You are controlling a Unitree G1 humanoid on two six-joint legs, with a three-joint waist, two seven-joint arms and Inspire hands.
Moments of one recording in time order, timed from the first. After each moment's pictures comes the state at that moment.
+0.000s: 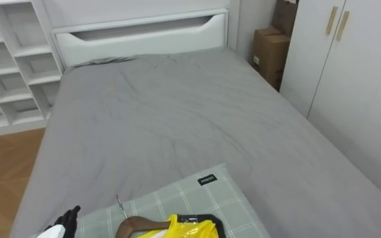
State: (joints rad) left arm 0.08 0.22 -0.10 0.67 0.76 0.00 0.31; right arm 0.08 -0.27 0.03 1.29 0.39 0.00 0.24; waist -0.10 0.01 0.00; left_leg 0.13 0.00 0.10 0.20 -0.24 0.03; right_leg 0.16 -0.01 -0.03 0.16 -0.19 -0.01
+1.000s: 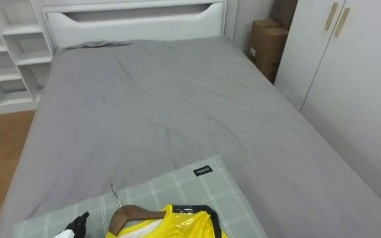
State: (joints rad) left arm -0.02 0.19 -0.14 0.78 0.68 -0.05 0.35; right arm 0.04 -0.26 0.12 1.30 0.38 -0.02 0.24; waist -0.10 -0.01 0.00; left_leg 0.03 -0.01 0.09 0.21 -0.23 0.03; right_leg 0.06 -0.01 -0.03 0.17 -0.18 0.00
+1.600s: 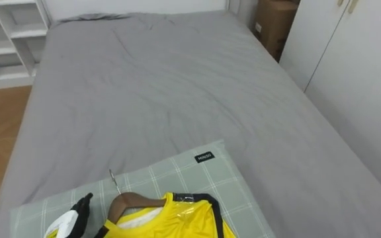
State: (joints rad) left arm -0.13 0.21 -0.16 0.81 0.63 -0.05 0.34; right arm -0.06 -0.26 0.24 1.34 0.34 -0.02 0.24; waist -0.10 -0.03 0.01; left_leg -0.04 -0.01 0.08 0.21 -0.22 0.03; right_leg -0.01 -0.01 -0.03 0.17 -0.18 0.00
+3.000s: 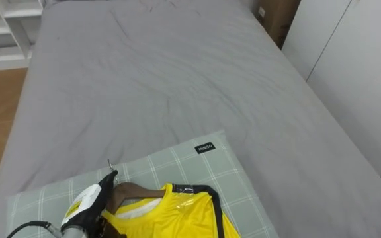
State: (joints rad) left arm -0.25 0.22 -0.27 0.85 0.52 -0.09 0.26; right arm -0.10 -0.25 0.27 1.33 0.34 -0.03 0.27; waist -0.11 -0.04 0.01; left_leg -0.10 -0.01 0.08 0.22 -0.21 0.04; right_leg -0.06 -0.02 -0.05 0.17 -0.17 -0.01
